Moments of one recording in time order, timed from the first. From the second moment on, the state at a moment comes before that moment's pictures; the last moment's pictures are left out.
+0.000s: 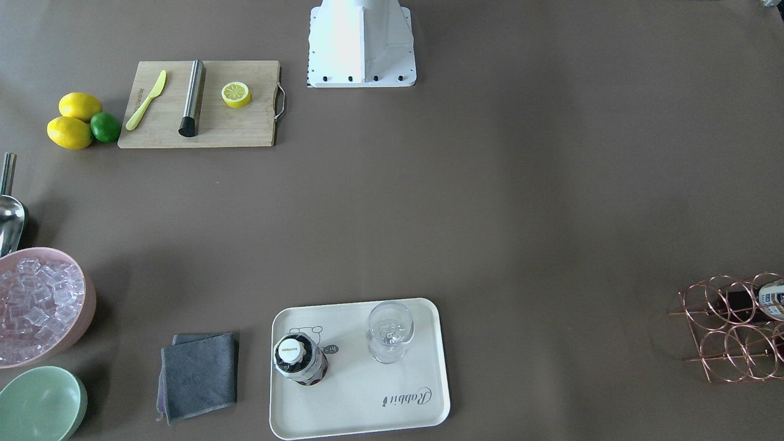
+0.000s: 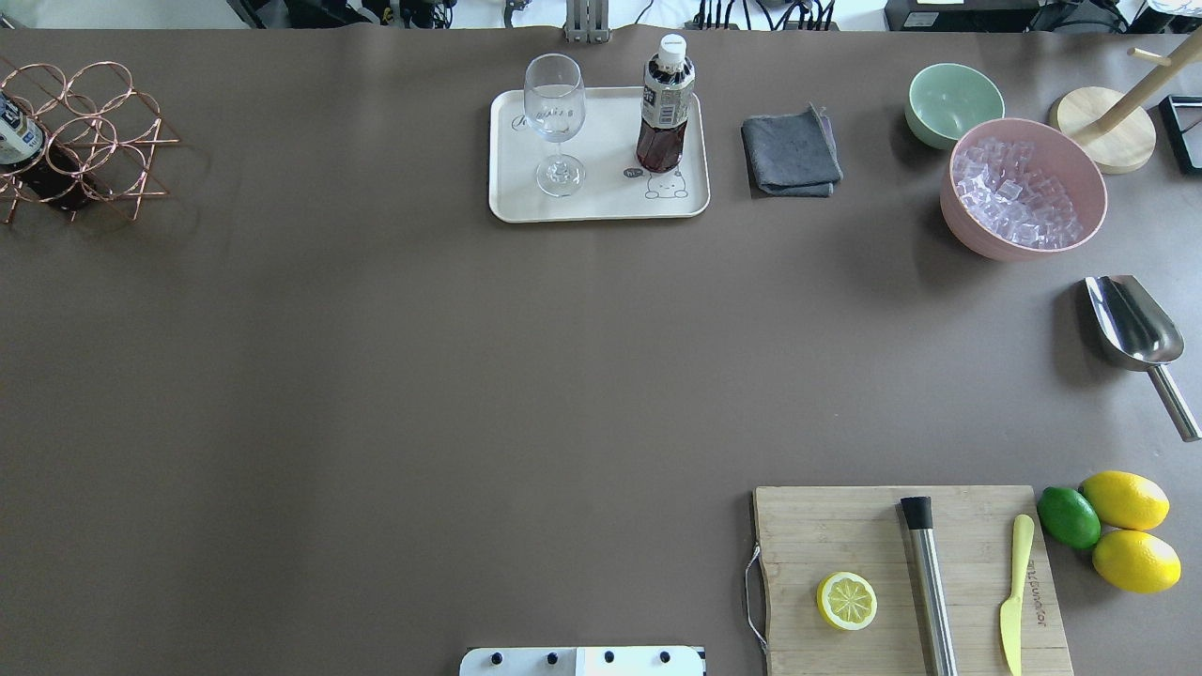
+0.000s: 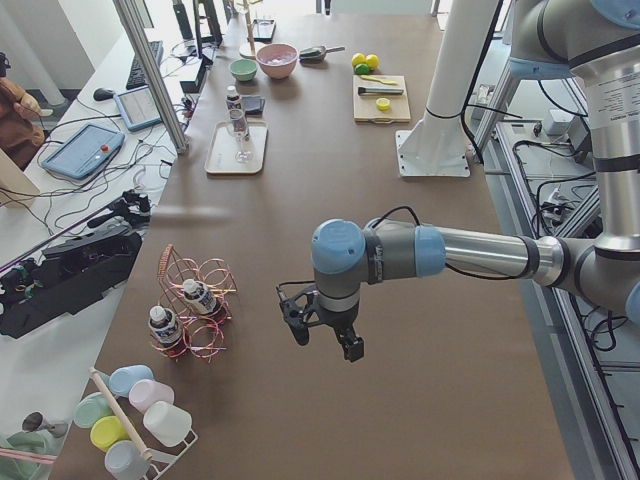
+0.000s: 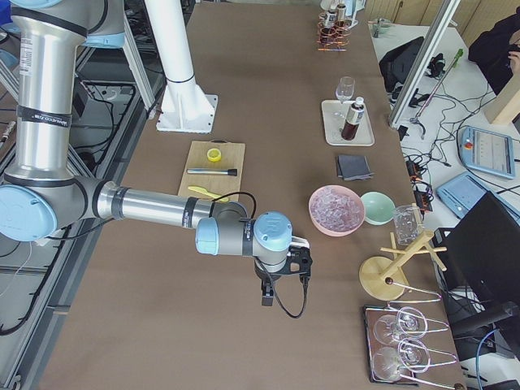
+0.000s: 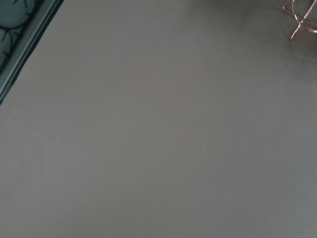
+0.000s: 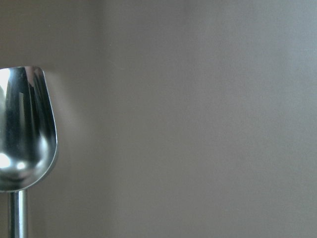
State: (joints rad) left arm -1.67 -1.29 -1.95 -1.37 -2.28 -0.35; right arm 1.56 -1.73 1.61 -1.45 2.30 0.01
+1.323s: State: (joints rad) left arm -1.53 -1.25 -1.85 -1.62 -2.32 -0.22; right arm 1.57 -1.73 1.62 -1.45 2.31 0.01
